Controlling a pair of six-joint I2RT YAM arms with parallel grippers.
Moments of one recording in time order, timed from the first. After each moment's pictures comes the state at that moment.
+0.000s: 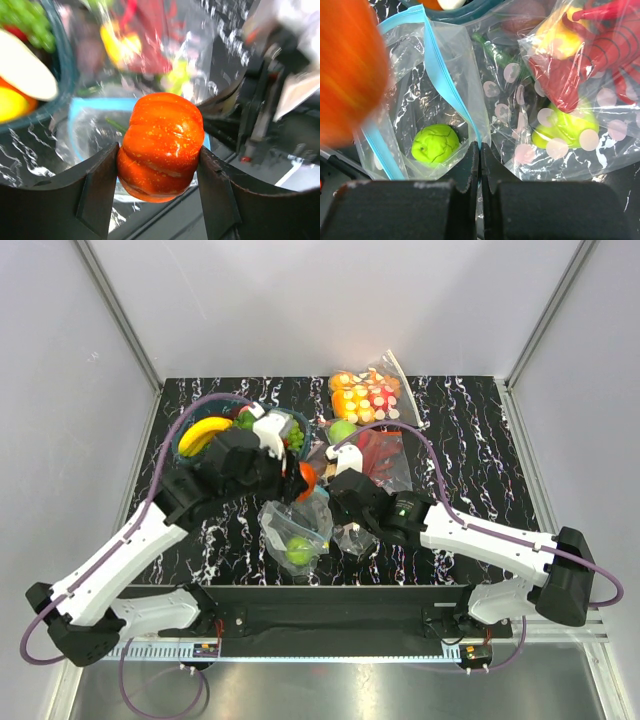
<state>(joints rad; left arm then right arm) -0.79 1.09 1.27 -0.78 0.00 -0.33 1.08 1.34 1.11 -0.44 0.39 0.51</state>
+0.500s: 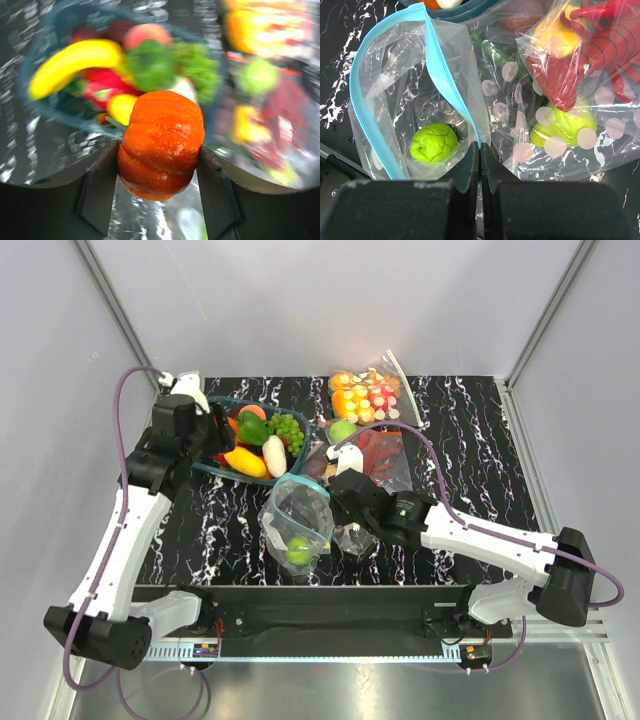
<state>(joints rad) -0.26 1.11 1.31 -0.70 -0.11 -0.29 1.08 1.34 1.11 -0.45 0.40 0.51</state>
